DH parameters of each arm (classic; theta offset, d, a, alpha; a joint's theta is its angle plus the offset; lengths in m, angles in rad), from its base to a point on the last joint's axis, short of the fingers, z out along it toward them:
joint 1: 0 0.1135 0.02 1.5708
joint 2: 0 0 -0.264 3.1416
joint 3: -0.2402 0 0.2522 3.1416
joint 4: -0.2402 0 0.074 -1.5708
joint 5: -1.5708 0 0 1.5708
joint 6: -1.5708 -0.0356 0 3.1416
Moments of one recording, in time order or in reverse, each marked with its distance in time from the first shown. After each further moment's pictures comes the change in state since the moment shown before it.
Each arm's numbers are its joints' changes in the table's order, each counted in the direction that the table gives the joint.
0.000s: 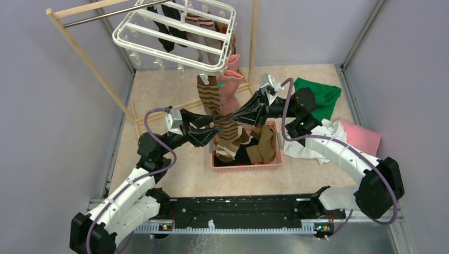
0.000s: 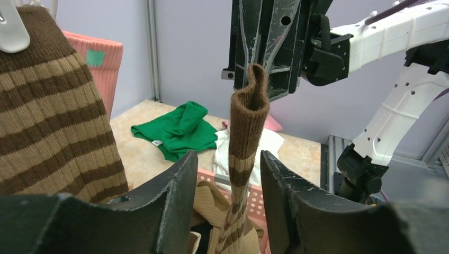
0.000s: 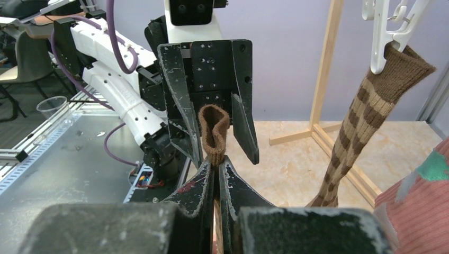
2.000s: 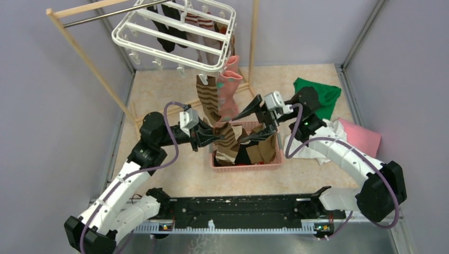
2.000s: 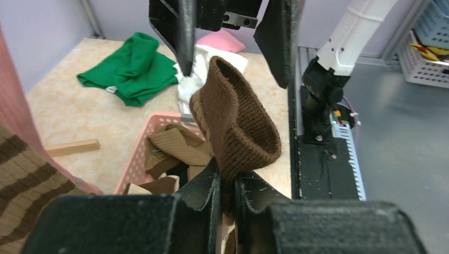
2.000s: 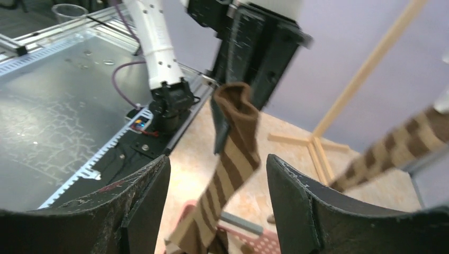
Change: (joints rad) left arm -0.020 -0.023 -0.266 -0.665 -0.241 -0.344; right arm -0.066 0.031 0.011 -0.074 0.308 0.343
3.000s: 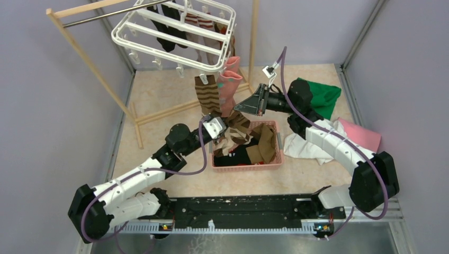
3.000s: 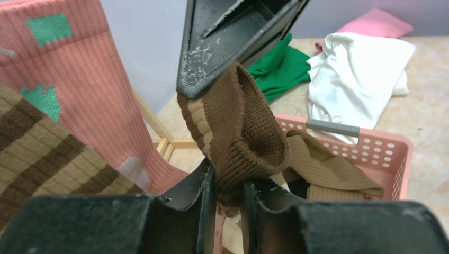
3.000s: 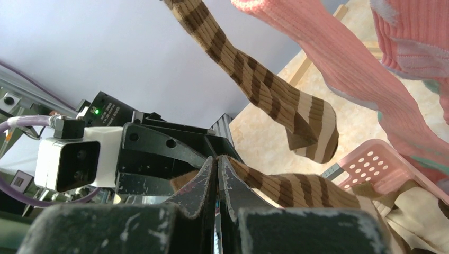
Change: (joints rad) left arm -0.282 -0.174 0.158 0.388 0.690 -0.349; right arm -0.043 -0.095 -0.025 -0.192 -0.510 -0.832
